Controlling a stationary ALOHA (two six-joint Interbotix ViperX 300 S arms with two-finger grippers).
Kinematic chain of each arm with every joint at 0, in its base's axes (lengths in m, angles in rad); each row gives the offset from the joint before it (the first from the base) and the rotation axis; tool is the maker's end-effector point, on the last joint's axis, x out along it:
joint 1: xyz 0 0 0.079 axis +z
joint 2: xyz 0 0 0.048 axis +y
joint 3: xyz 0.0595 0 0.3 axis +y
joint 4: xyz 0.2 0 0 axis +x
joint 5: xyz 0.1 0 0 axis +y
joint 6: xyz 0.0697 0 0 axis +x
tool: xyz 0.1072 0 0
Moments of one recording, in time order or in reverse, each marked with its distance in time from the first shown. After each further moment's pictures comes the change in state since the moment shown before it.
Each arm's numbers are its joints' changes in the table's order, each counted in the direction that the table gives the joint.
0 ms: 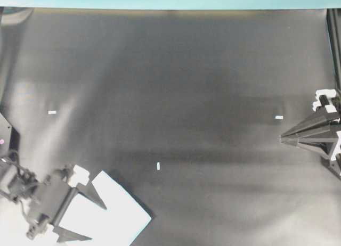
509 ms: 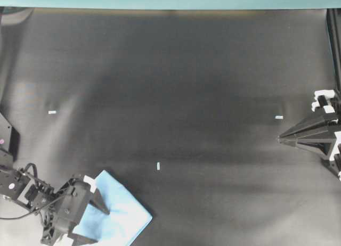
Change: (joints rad) left arm -0.041 0.267 -0.061 0.000 0.000 -0.120; right arm -0.002 0.011 0.002 -0.002 0.000 0.000
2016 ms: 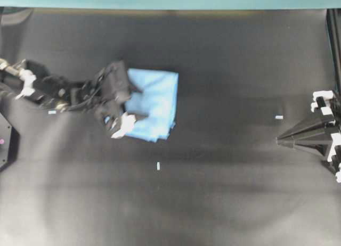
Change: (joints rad) left arm 0.710 0.112 -0.110 0.000 0.002 0.196; right arm 0.000 0.012 -0.003 -0.020 0.041 0.002
